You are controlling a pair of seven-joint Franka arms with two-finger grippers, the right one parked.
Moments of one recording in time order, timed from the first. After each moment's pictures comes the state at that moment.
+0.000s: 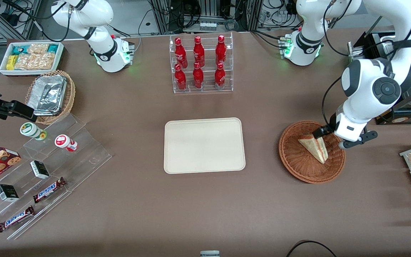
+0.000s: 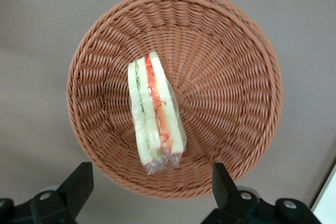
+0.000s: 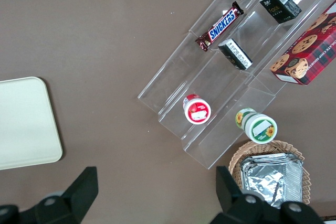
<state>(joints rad) -0.03 0.10 -0.07 -2.17 0.01 2.25 -0.56</state>
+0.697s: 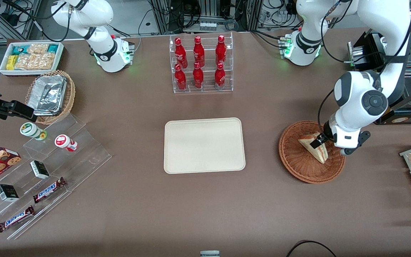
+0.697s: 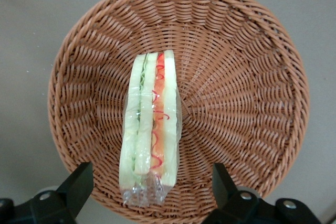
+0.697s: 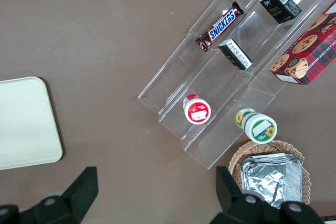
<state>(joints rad) -0.03 0.19 -0.07 -2.18 0.01 2.33 -0.77</state>
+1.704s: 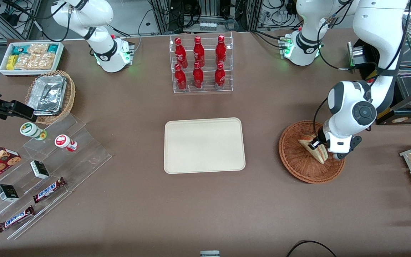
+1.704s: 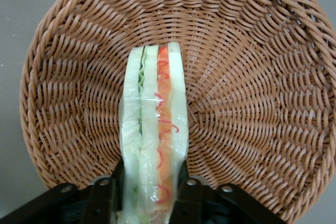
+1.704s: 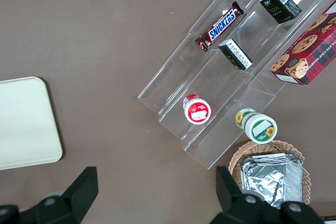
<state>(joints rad) -0.03 0.27 -0.07 -2.18 0.01 2.39 -0.79</state>
